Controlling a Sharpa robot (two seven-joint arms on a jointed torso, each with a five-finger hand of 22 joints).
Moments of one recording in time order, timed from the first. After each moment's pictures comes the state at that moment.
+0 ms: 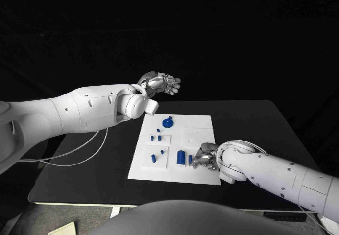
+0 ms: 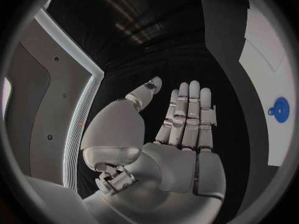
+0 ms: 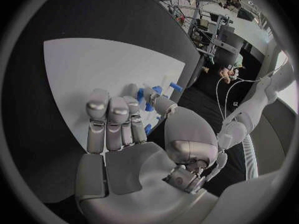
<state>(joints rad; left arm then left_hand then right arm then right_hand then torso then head) 1.22 -0.71 -0.13 1.22 -0.06 -0.23 0.27 1.04 -0.09 0.54 -0.23 0.10 0.81 0.18 0.41 0.43 1.17 0.13 0.07 0.18 0.93 0.12 0.45 0.53 0.06 0.56 0.01 0.94 0.83 0.95 -0.46 -0.12 1.24 -1.10 0.02 -0.44 0.77 0.01 0.77 -0.19 0.05 1.06 0.08 0.26 0.58 1.16 -0.03 1.12 1.14 1.31 -0.13 1.21 0.96 0.21 1.29 -0.07 1.03 1.31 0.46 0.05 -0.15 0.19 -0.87</state>
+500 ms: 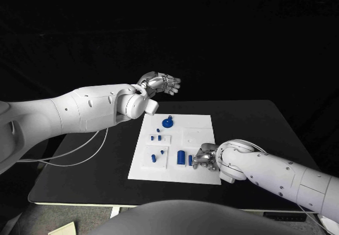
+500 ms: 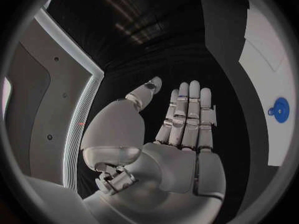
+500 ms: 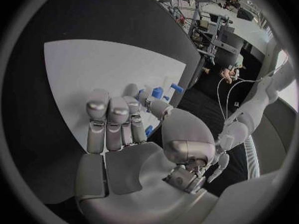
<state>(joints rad) 1.22 -0.71 -0.13 1.22 -0.06 -0.23 0.27 1.04 -0.09 0.54 -0.23 0.10 0.81 0.18 0.41 0.43 1.17 0.13 0.07 0.18 0.93 0.12 0.45 0.53 0.05 0.56 0.01 0.94 0.83 0.95 -0.45 -0.12 1.23 -1.10 0.04 -0.44 0.77 0.01 0.78 -0.19 0.05 1.07 0.08 0.27 0.58 1.16 -0.03 1.12 1.14 1.31 -0.13 1.21 0.96 0.21 1.29 -0.07 1.03 1.31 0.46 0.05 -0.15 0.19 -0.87</state>
